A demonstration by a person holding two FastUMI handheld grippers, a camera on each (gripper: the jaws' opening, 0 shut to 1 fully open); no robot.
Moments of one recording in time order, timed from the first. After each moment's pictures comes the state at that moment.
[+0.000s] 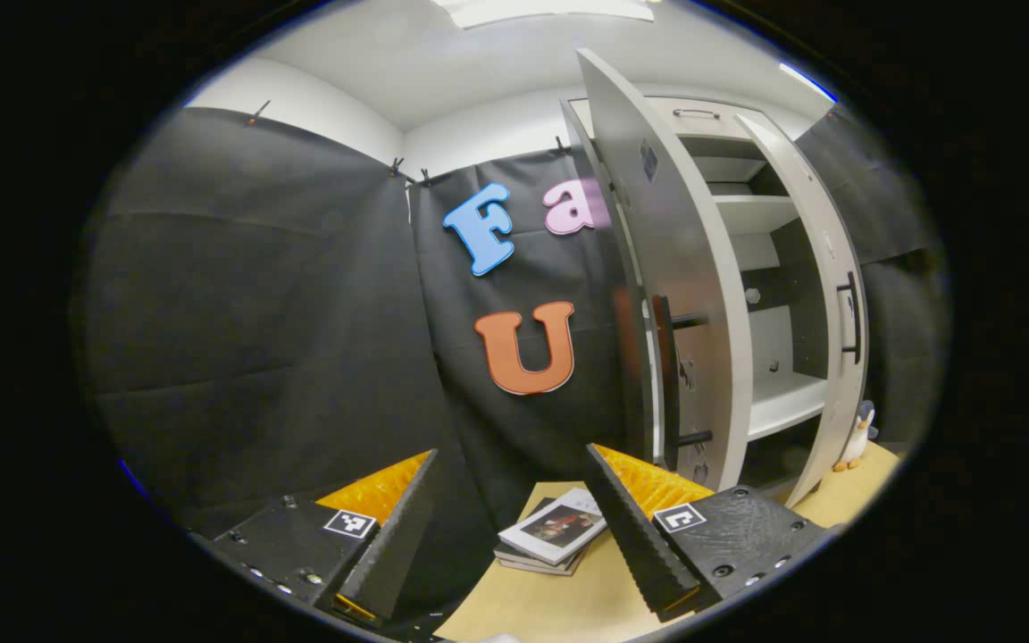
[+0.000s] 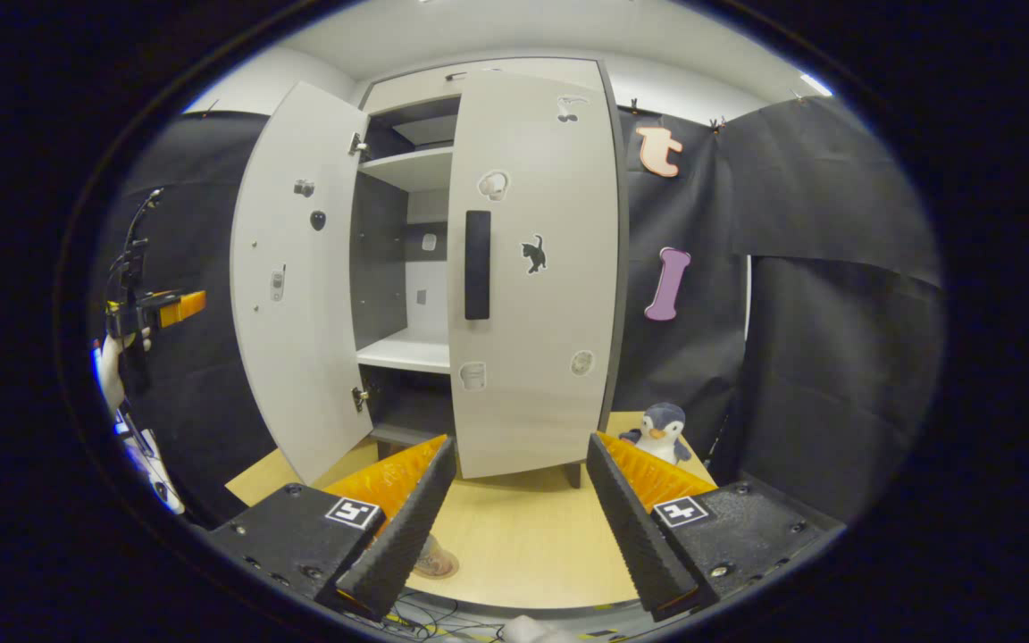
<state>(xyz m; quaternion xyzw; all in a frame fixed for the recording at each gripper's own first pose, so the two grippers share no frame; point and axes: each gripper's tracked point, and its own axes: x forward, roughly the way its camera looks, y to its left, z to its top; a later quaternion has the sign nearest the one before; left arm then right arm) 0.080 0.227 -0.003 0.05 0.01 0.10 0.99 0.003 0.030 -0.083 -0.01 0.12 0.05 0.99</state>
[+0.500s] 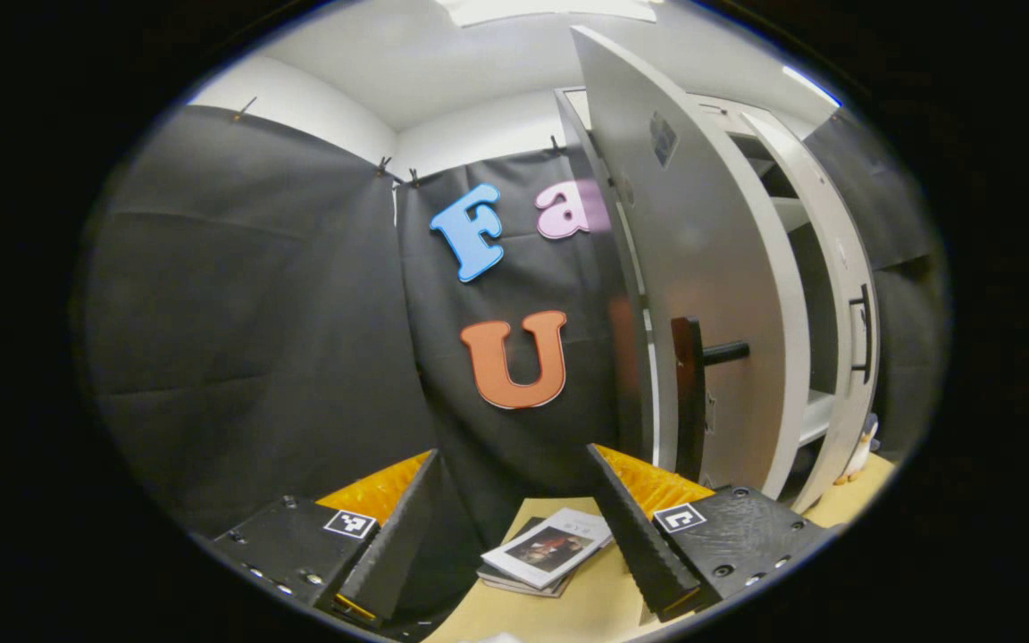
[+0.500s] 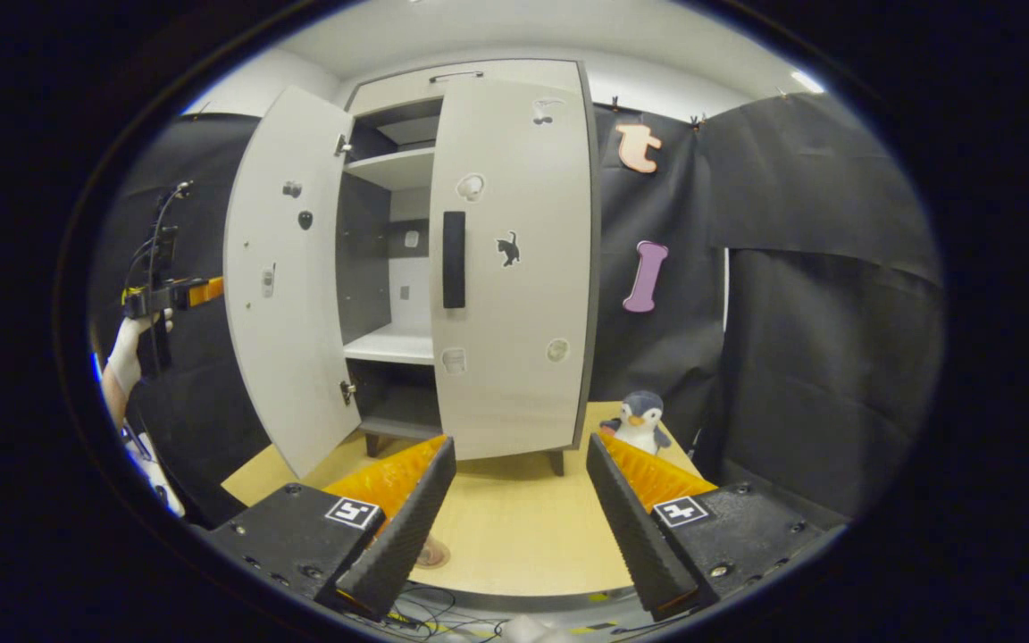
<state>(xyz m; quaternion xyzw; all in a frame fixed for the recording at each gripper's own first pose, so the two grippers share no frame) 0.140 0.218 0.012 0.04 0.00 0.09 0.99 -0.019 0.007 -0.085 0.00 0.12 0.02 0.99</state>
